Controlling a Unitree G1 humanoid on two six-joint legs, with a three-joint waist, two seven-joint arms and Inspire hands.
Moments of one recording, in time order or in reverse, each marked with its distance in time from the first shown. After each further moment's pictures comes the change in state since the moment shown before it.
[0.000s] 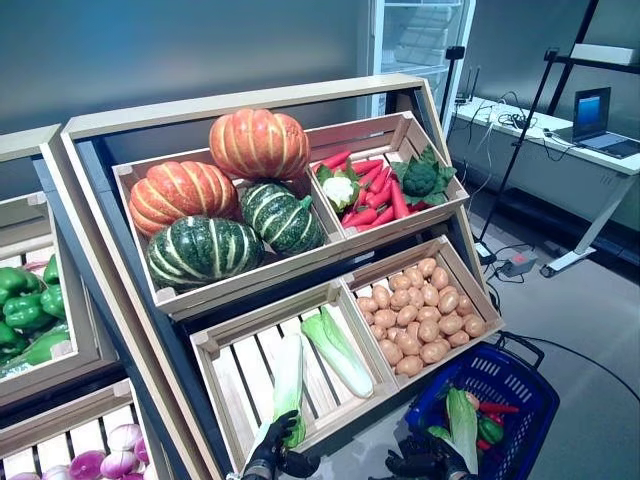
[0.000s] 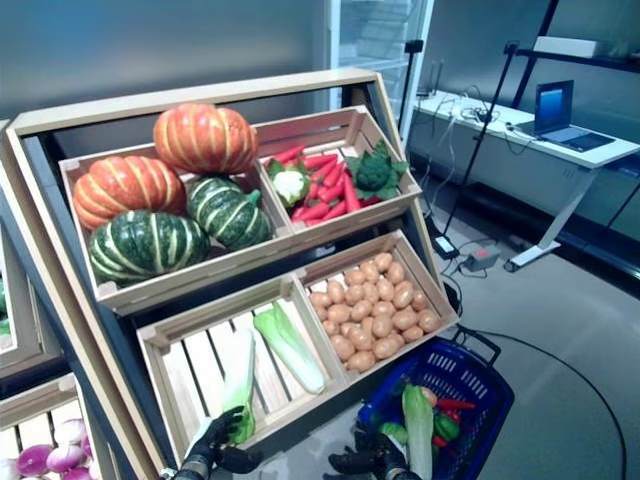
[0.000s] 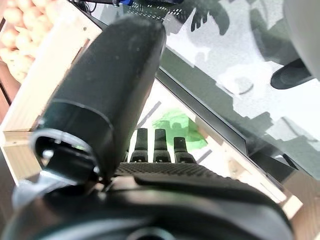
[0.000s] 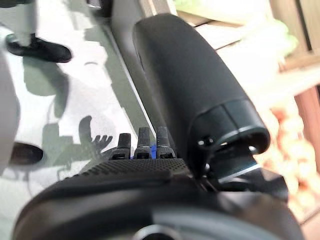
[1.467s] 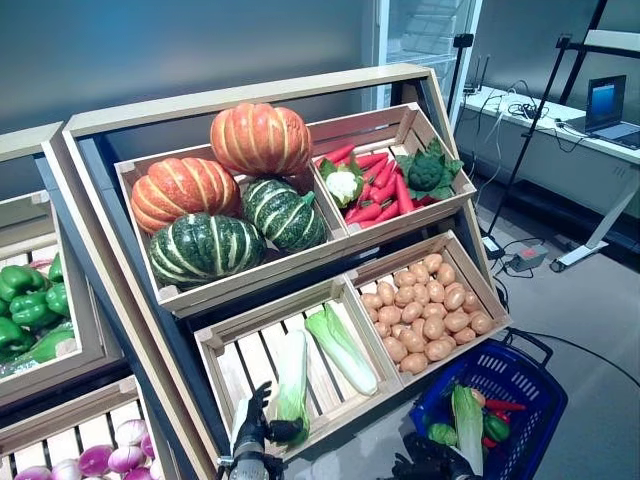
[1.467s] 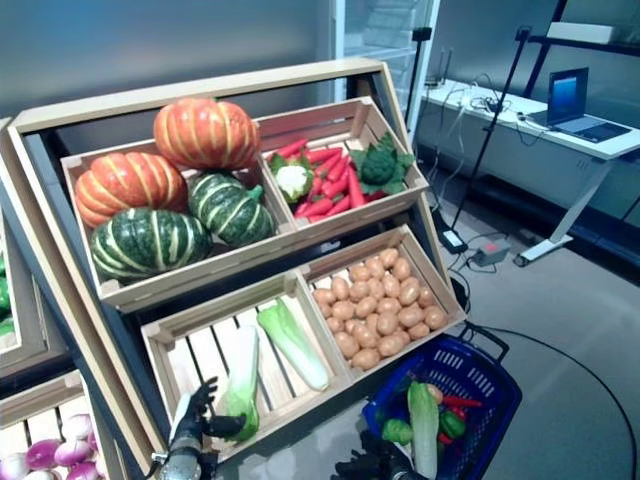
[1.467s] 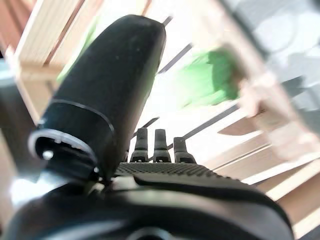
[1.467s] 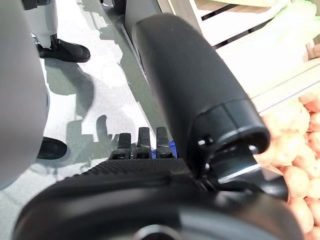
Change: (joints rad) left arm -0.044 0.008 0.075 -0.134 -0.066 0.017 0.243; right arm -0.008 -0.030 -0.014 -0.014 0.049 0.094 -0.004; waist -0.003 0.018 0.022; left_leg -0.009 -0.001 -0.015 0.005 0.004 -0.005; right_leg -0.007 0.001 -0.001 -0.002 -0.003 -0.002
